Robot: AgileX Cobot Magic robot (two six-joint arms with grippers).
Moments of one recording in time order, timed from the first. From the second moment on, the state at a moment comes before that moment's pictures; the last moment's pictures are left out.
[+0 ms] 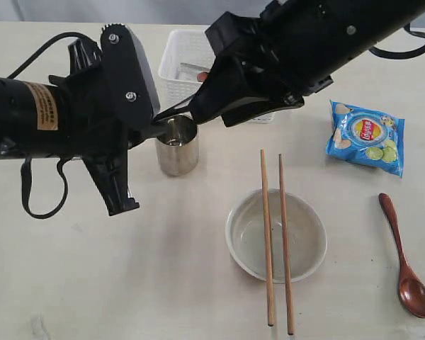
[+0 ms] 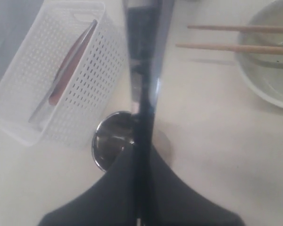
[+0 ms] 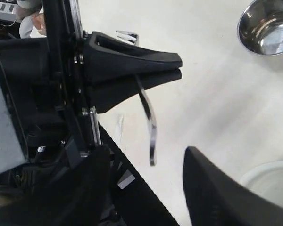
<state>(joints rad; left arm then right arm) -0.79 1.26 -0.67 0.05 0.18 0.58 0.49 1.46 -1.17 0.79 1.12 -0.36</state>
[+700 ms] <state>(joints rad) -0.79 1.26 -0.93 0.03 0.85 -0.09 0.49 1.14 -1.16 0.25 1.12 0.02</state>
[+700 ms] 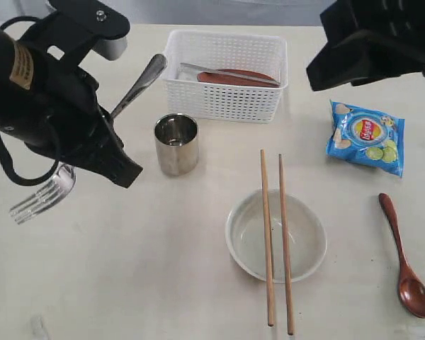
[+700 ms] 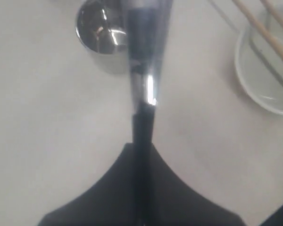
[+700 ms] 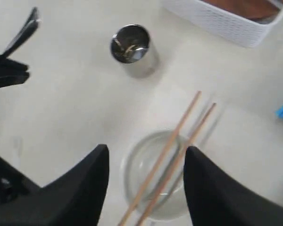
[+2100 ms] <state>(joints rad) -1.13 1.73 -0.91 0.08 0.66 -0.99 0.49 1.00 -1.16 -0.07 1.03 0.14</state>
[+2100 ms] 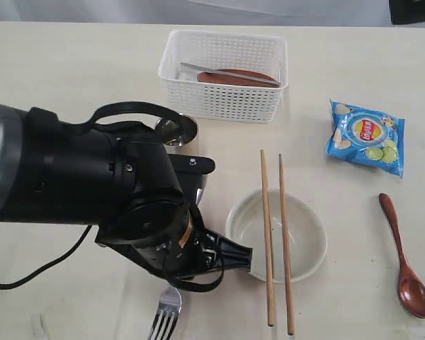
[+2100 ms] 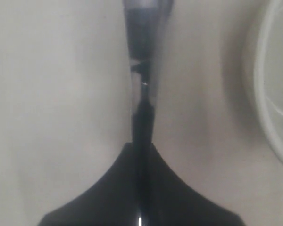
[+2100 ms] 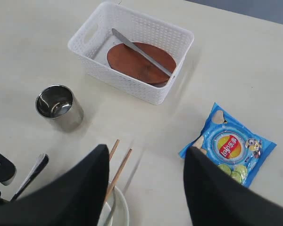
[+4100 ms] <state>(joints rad) -1.09 1.66 -0.93 0.06 0.57 -1.01 0.49 1.00 -1.16 -0.07 1.01 0.14</state>
